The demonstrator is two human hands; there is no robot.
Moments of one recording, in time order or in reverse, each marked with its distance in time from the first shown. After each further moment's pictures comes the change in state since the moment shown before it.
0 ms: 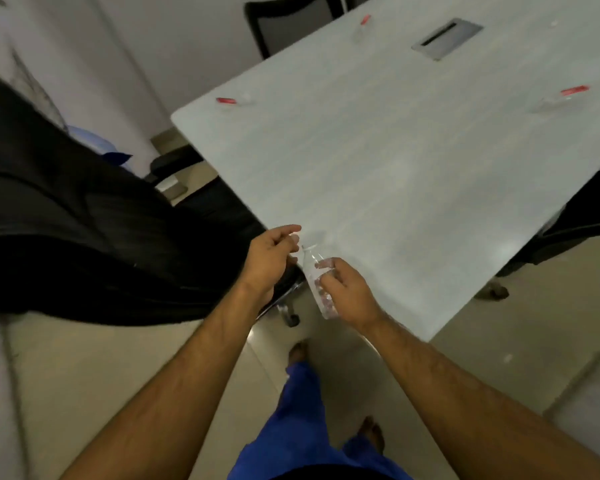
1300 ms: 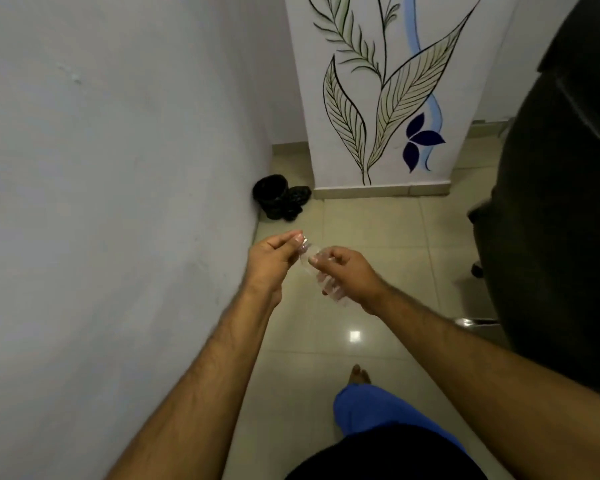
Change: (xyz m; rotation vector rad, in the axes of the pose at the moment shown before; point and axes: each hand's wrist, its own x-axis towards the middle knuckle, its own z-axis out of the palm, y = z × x) left_hand -0.168 -0.104 -0.768 -0.445 0.727 0.015; right_hand -0.043 -0.195 0.764 -0.106 -0.769 -0.152
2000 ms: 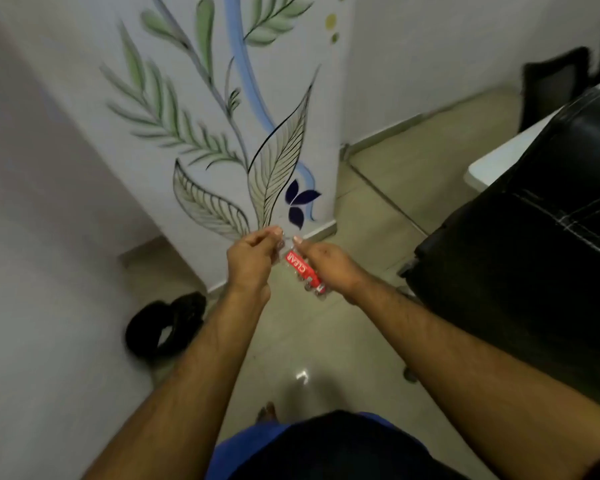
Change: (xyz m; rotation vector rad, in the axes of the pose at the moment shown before) left_hand 0.434 0.151 0.232 0.039 -0.488 -0.060; right_hand 0.357 -0.157 -0.184 0.037 0.594 0.116
